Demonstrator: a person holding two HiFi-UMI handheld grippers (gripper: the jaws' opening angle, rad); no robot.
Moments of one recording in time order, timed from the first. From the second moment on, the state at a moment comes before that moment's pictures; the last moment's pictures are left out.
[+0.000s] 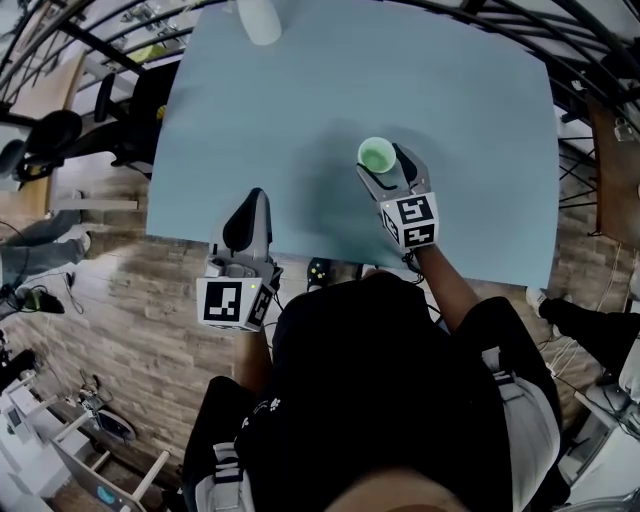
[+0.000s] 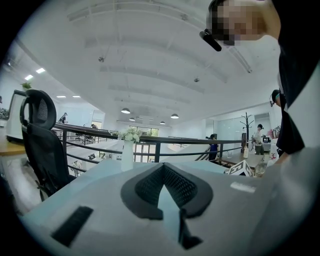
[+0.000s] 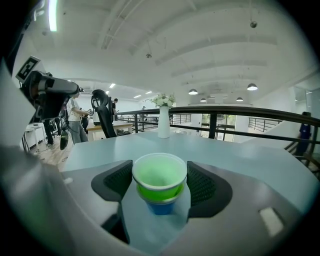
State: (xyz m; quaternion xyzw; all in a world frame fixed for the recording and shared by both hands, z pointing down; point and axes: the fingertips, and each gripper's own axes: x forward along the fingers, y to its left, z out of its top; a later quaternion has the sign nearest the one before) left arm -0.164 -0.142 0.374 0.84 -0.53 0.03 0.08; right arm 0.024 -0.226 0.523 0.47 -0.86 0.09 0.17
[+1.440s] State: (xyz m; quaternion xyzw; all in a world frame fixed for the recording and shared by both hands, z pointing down) left arm -0.182 -0.123 0.376 0.82 -0.56 0.03 0.09; right arm 0.014 -0.221 0.525 0.48 -0.86 0.08 0.18
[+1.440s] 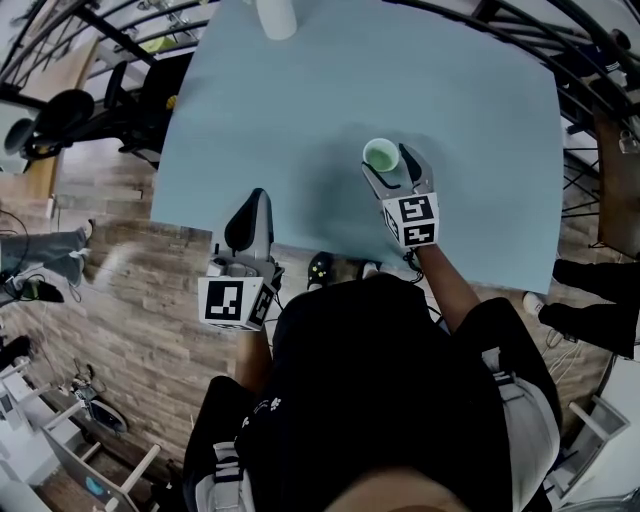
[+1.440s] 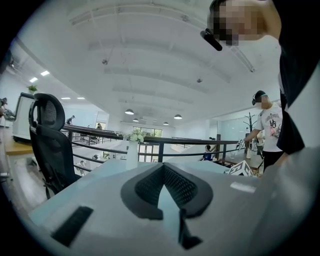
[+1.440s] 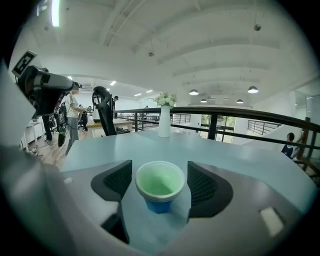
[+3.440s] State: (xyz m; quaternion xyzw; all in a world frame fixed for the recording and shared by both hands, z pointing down) left arm -0.100 -0.149 0.377 0.90 -0.43 0.04 0.07; right arm 0.069 -0.150 0.391 0.56 -0.83 0.05 0.05
